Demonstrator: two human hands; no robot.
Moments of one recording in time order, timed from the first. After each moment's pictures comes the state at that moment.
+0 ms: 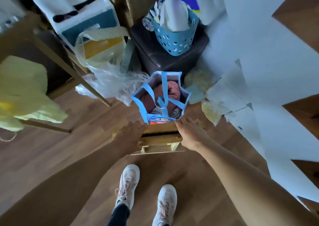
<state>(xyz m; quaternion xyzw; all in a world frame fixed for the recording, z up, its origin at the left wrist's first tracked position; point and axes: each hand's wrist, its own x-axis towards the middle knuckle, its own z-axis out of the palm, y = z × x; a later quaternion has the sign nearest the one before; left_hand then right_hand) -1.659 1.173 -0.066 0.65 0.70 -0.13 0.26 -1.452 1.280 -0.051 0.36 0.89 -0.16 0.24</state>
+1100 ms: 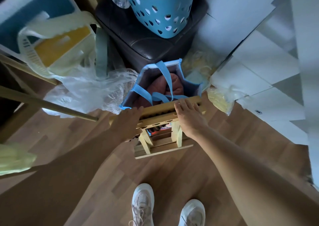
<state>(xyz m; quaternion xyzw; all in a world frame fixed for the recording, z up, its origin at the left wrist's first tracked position) -1.742 1.309 -0.192 0.69 0.65 -0.15 0.26 -1.529 1.361 -0.202 0.48 0.84 -0.17 0.19</state>
